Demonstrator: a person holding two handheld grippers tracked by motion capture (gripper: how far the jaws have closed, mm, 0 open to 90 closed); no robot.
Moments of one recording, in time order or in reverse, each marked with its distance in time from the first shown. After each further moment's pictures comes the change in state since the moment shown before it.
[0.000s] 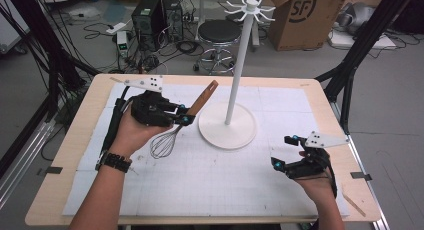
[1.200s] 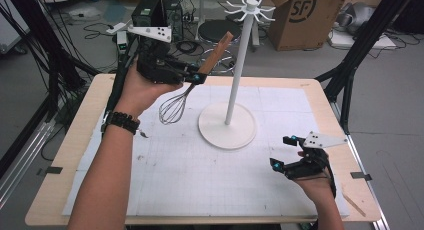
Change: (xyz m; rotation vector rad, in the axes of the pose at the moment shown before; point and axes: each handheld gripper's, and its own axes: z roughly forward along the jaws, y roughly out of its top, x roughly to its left) left arm 0.013 0.100 -0.005 -0.028 0.009 0.076; right arm 0.001 0.000 0.002 0.003 0.009 -0.010
